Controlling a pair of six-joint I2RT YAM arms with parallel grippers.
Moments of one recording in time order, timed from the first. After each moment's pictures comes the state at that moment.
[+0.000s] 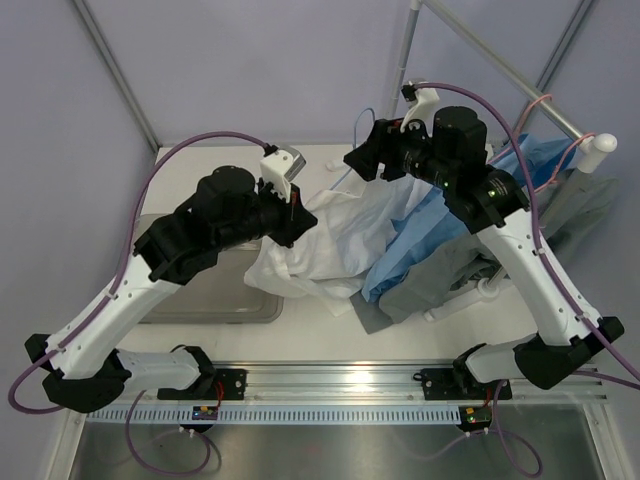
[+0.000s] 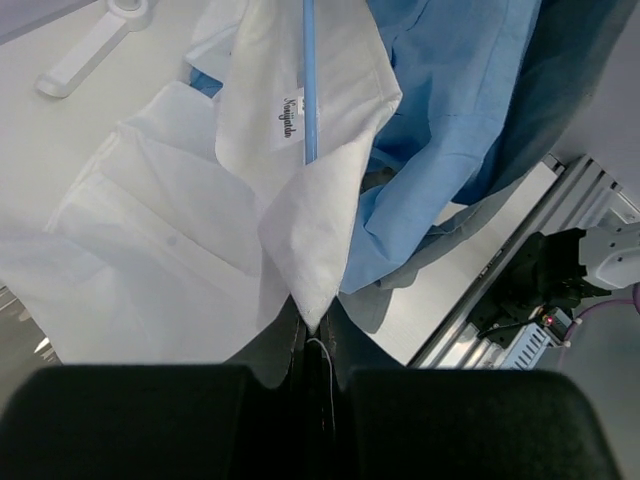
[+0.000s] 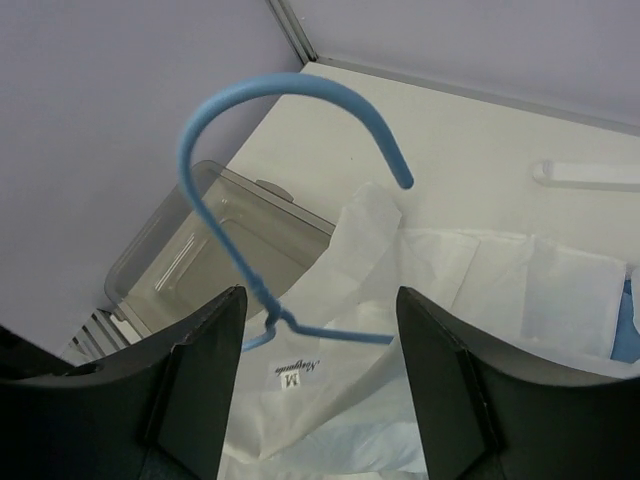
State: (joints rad) left arm -0.87 1.18 1.57 -0.76 0.03 -0.24; right arm 0.54 1.36 1.73 -0.55 -0.22 0.35
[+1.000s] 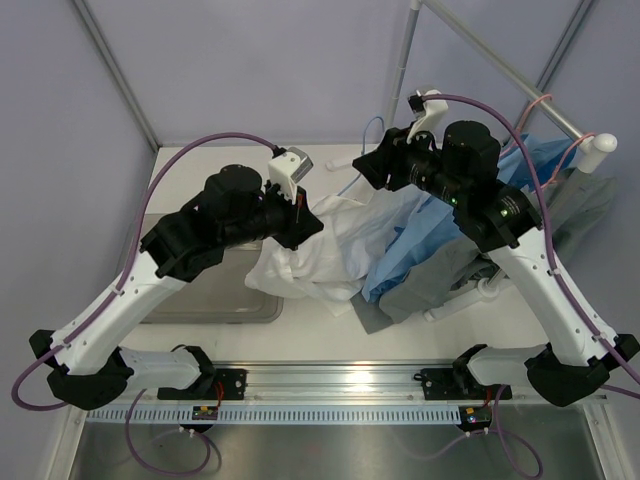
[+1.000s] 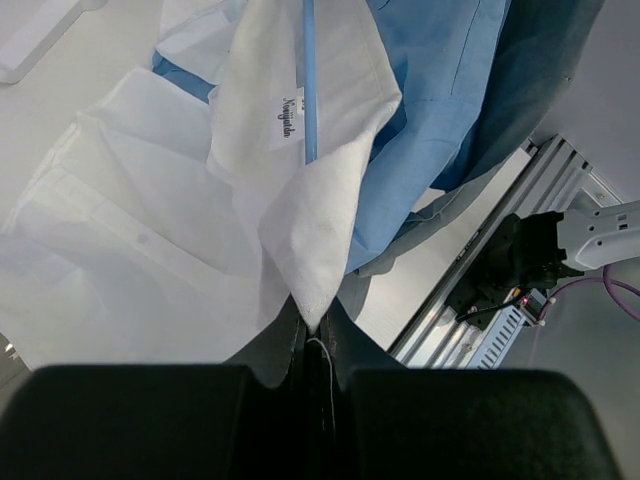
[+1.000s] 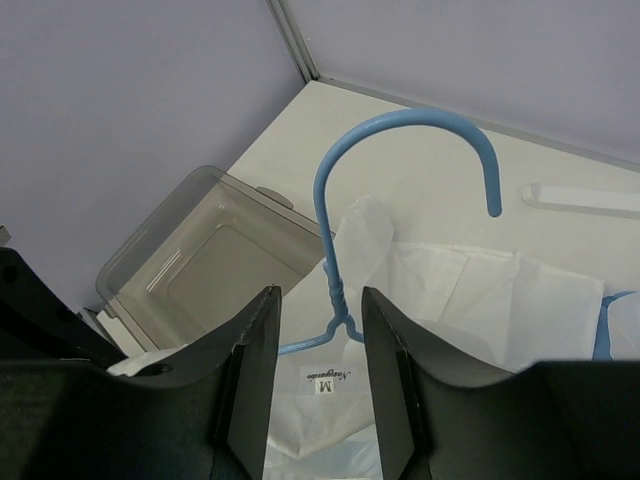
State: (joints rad) left arm -0.87 1.20 1.57 -0.77 0.10 -0.26; right arm 0.59 1.28 1.65 -0.51 -0.16 0.30
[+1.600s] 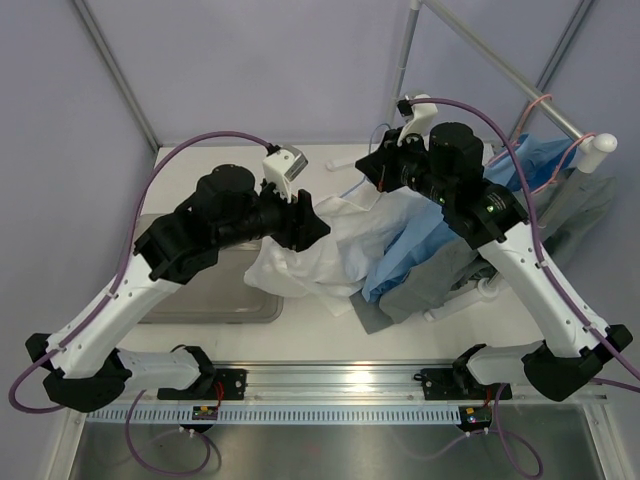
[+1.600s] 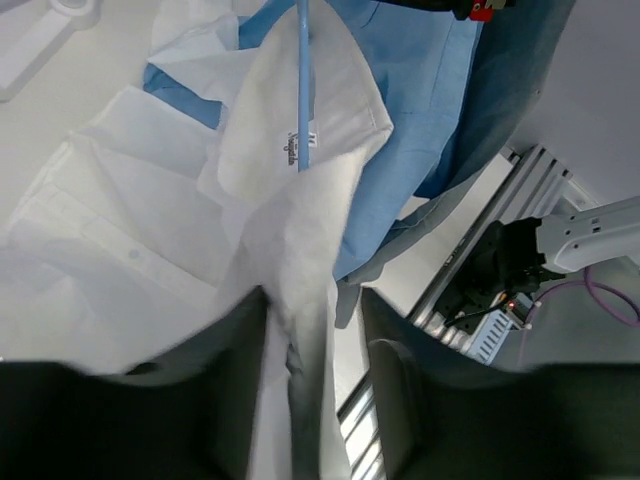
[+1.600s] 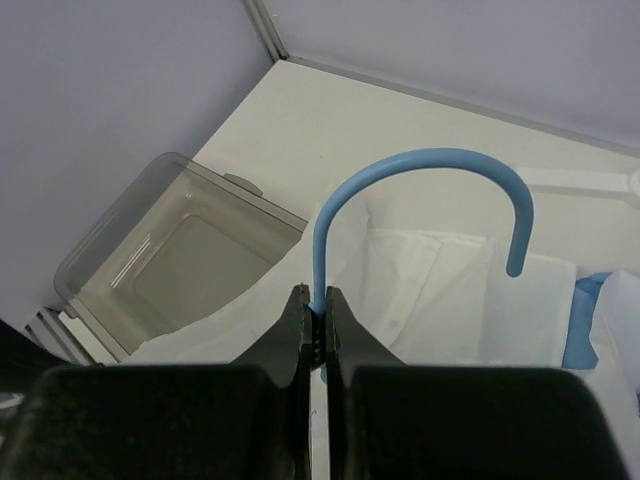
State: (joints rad) left arm -0.87 1.19 1.57 -0.75 0.13 -0.27; right arm 0.60 1.31 1.63 -0.50 -0.11 0.27
